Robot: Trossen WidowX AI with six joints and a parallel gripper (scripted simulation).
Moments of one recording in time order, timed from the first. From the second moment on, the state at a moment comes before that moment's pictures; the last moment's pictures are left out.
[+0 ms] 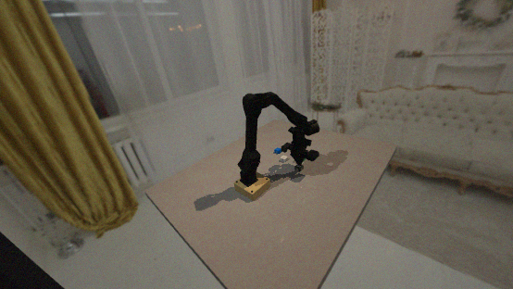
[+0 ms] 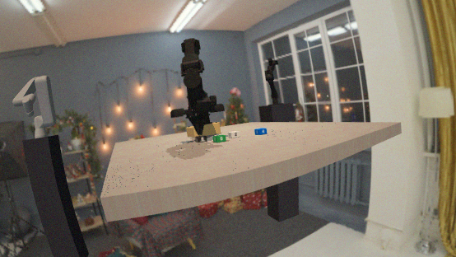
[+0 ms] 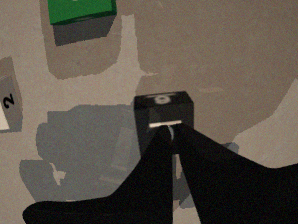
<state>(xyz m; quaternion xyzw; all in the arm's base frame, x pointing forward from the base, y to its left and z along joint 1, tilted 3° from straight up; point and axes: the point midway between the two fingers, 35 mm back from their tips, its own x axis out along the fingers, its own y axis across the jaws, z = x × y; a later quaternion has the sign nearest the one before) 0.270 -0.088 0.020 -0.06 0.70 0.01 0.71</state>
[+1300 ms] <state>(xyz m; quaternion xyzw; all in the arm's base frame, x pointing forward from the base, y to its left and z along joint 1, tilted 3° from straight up) 0.314 -0.002 0.121 -0.06 0.69 0.01 0.72</state>
